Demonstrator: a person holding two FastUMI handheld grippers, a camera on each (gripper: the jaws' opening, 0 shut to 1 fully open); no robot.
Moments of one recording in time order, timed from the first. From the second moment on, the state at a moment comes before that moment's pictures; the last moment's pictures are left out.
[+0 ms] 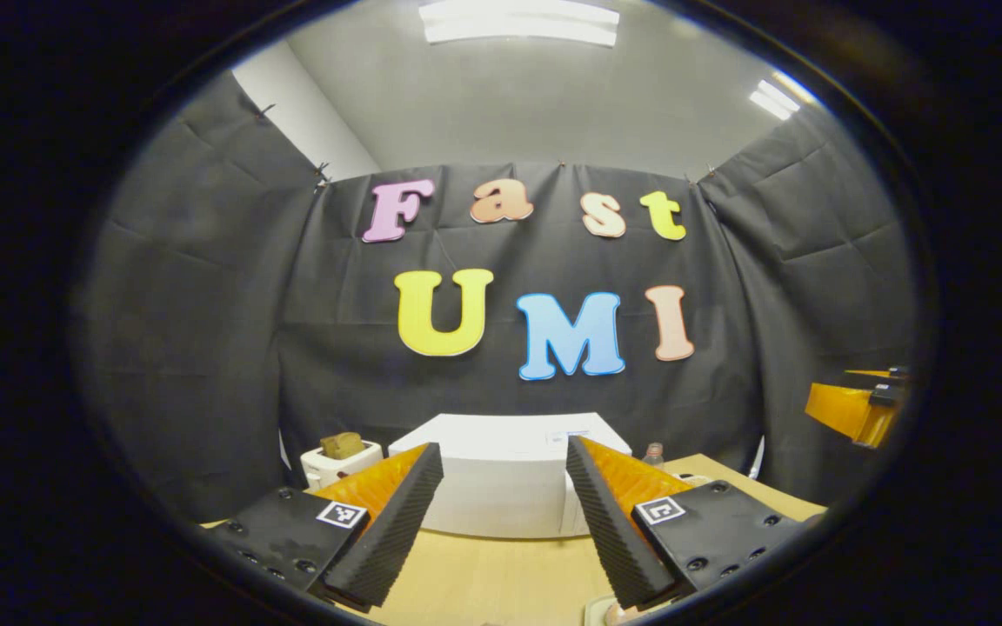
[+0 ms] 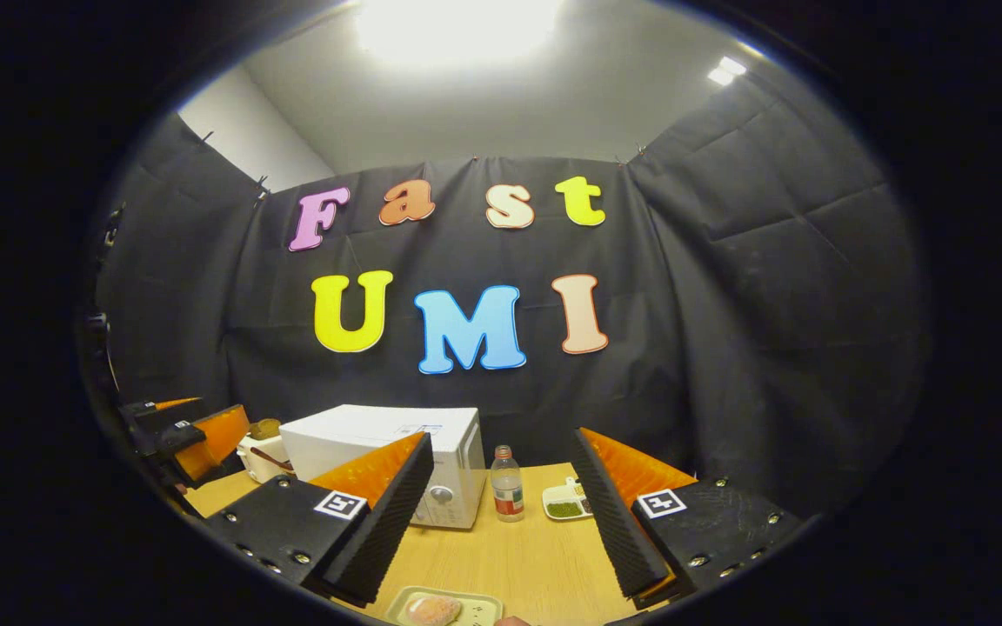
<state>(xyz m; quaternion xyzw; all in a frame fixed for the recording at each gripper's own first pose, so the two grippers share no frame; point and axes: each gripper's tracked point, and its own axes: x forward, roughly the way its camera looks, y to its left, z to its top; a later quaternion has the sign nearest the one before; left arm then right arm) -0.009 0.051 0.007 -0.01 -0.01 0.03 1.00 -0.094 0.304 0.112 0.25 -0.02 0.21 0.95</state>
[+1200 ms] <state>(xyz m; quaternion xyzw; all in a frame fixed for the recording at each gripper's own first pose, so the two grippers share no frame) -0.037 0.112 0.055 0.02 -0.06 0.09 0.99 -0.099 0.376 0.172 0.22 -0.06 0.30 0.93</state>
